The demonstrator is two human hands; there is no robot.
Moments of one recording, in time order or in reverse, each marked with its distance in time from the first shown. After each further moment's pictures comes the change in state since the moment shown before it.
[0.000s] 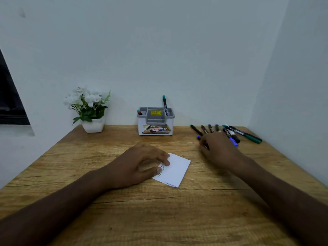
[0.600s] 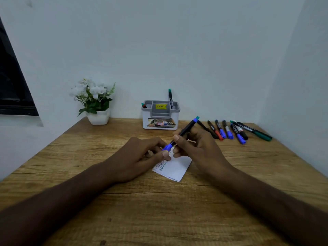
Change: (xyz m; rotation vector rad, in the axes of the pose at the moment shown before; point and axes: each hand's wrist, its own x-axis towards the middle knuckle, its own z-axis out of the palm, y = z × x) left_hand 0.000 0.016 0.002 -0.116 0.139 -0.072; right_hand -0.040 -0.064 0.006 1.263 0.050 -0.162
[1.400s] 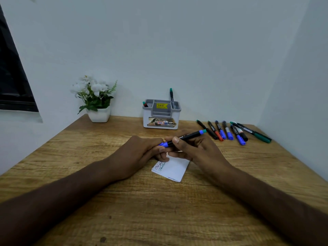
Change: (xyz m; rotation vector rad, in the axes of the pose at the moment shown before) left_hand 0.003 -0.006 0.001 0.046 0.006 0.010; right_hand -0.003 0.003 -0.003 0.181 -0.145 0.106
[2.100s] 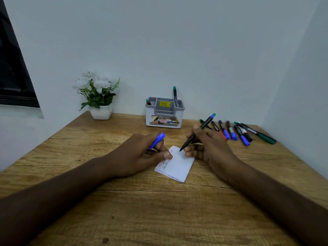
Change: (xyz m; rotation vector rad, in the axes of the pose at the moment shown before) left_hand -0.005 0.001 -0.006 -0.113 -0.064 -0.089; right_hand 0.017 0.006 -0.014 0.149 0.196 0.145
